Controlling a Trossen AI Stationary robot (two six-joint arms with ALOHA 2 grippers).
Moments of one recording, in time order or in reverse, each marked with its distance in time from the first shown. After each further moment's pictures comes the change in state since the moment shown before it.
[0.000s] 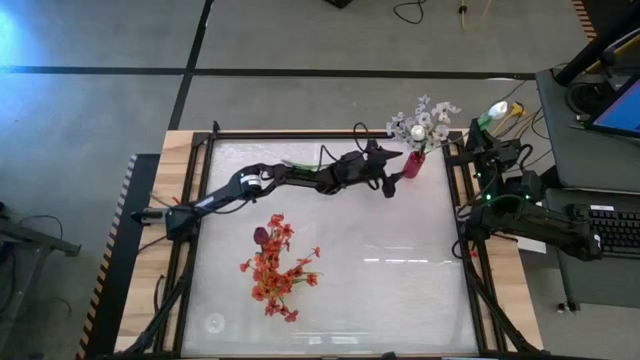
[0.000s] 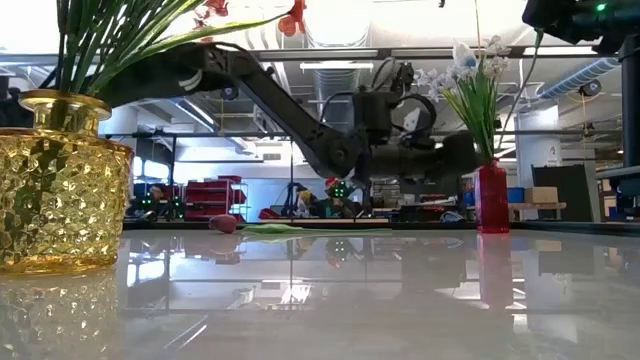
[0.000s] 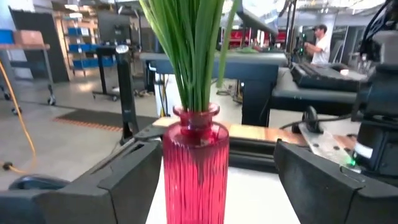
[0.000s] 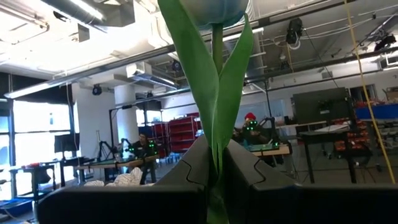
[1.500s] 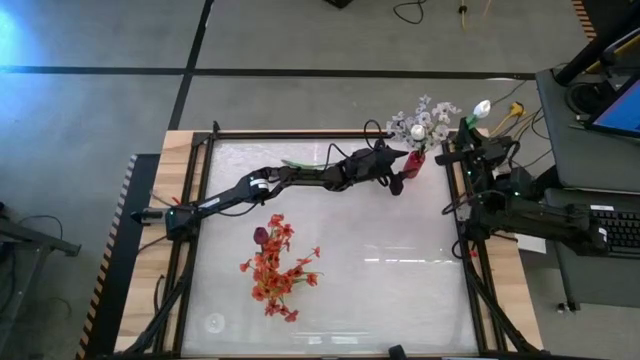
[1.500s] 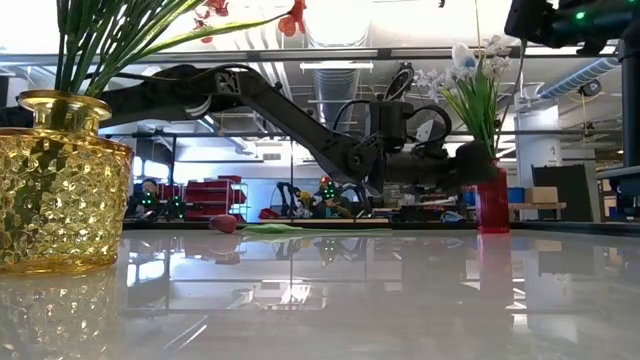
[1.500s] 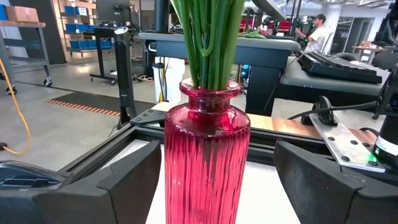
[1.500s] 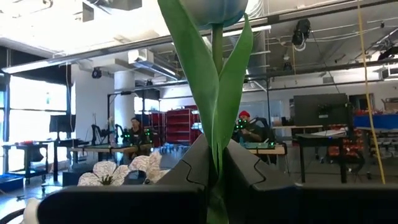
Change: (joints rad) left arm 0.012 0.159 0.296 -0.203 0.008 -0.038; right arm 0.000 0.141 0.000 0.092 -0.004 -0.051
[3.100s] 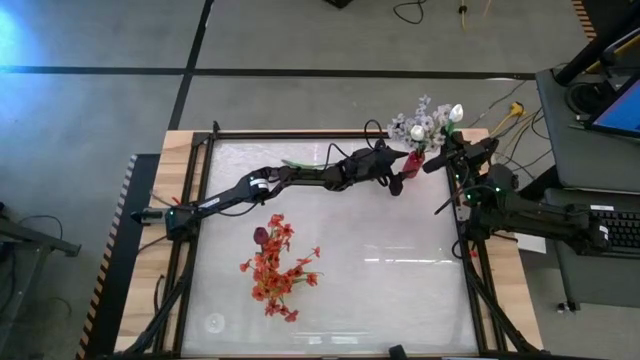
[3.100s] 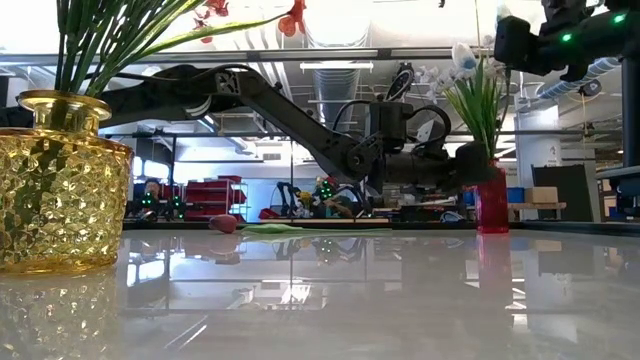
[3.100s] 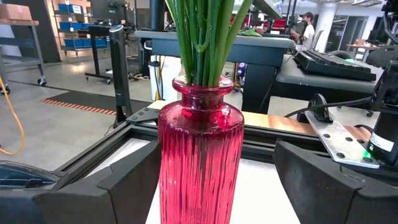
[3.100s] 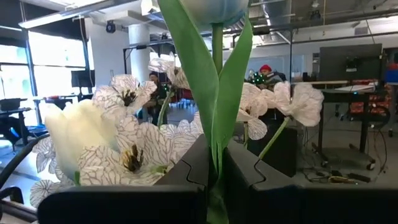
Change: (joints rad) left arm 0.001 0.000 0.000 -0.007 0.021 0.001; right arm 0.000 0.072 0.000 -0.277 -0.004 0.252
